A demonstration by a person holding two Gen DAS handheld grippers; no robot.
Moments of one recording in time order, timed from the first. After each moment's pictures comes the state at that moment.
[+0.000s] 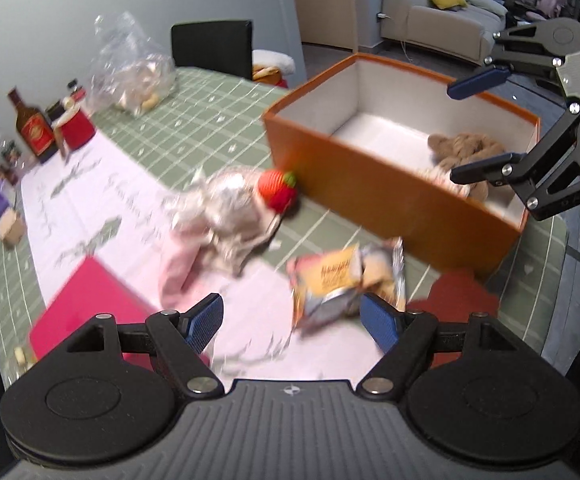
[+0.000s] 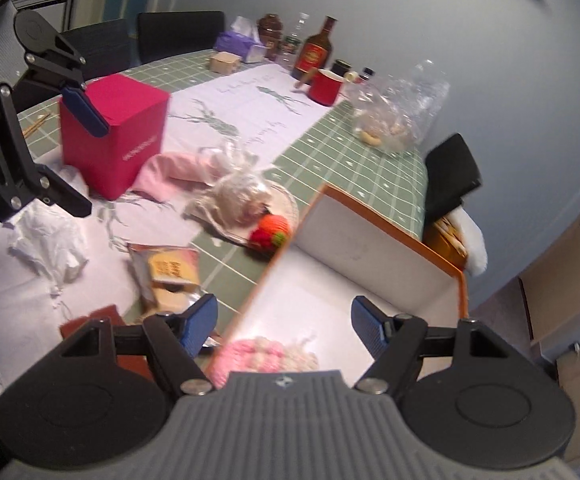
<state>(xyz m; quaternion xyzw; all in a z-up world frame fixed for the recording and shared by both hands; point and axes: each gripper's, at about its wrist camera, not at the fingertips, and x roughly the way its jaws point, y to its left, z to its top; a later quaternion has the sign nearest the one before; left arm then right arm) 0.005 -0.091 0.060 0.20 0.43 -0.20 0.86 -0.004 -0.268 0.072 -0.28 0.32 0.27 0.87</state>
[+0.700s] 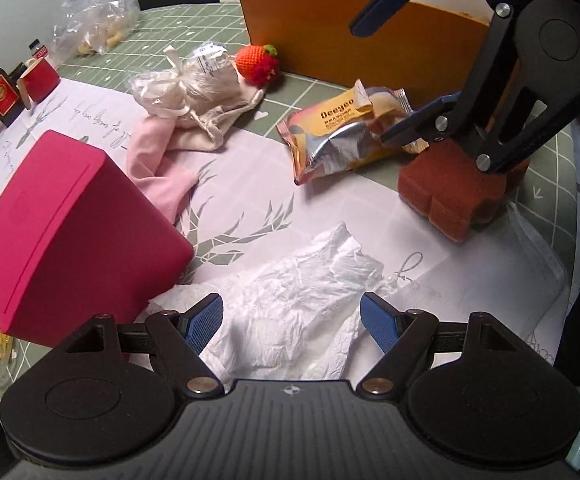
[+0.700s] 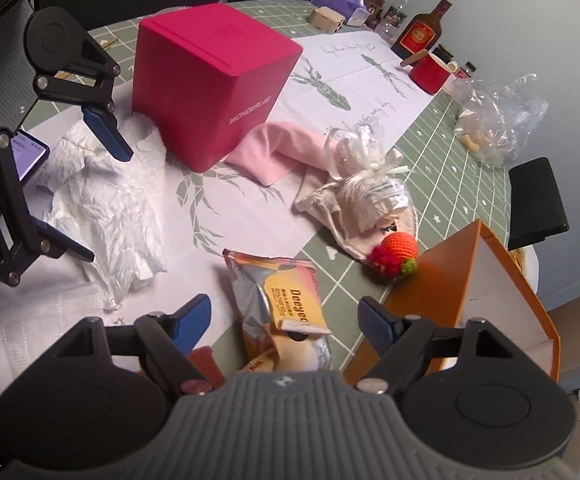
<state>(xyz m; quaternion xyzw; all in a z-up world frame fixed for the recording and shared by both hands) -0.019 -0.040 -0.023 0.25 0.48 -0.24 0.81 -0.001 -0.147 0.012 -0.36 0.37 0.32 0.80</state>
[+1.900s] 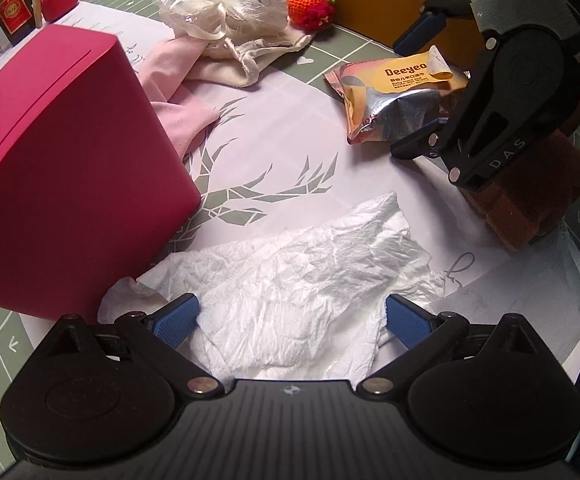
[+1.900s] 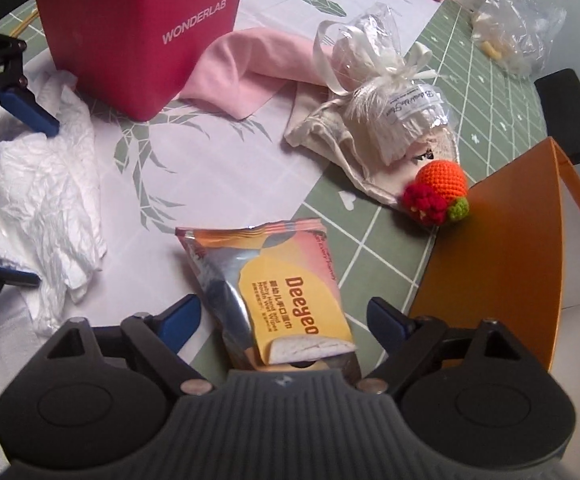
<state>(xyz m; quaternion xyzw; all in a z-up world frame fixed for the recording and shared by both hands) 0.009 -0.019 -0.058 0.17 0.54 -0.20 0.80 0.065 -0.132 -0.052 -0.31 0.49 0.29 0.77</state>
